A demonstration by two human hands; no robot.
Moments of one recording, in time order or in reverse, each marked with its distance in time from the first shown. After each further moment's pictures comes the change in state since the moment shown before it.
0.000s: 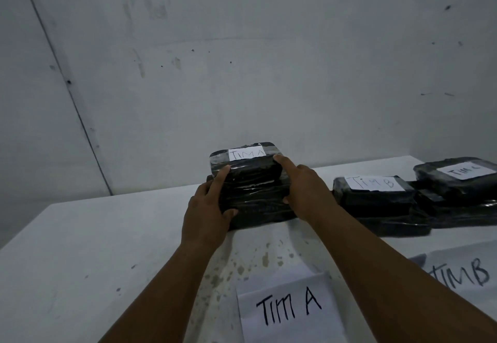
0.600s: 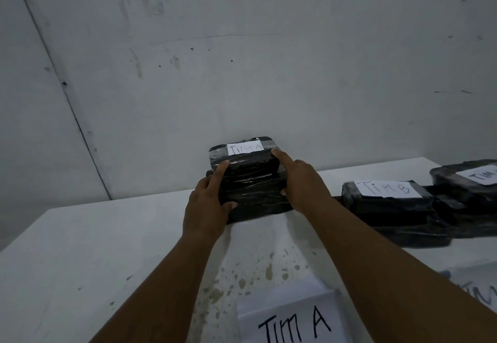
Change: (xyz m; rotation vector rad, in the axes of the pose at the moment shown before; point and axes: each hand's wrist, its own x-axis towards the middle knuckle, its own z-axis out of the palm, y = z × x) left_hand 0.040 -0.014 0.018 -0.001 0.017 -0.011; right_hand 0.045 0.012 0.022 0.062 0.043 -0.016
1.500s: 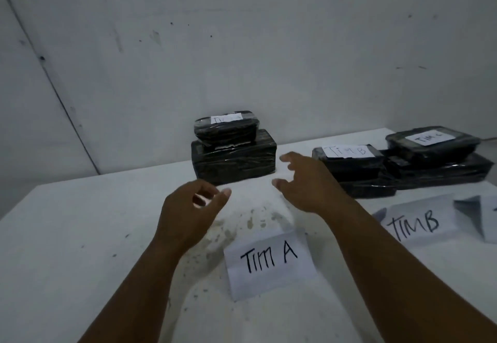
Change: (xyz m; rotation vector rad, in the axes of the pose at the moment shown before) left_hand -0.106 0.040 -0.064 -0.273 -0.099 -0.049; right_hand -0.122 -0.017 -0.062 0.168 -0.089 0.177
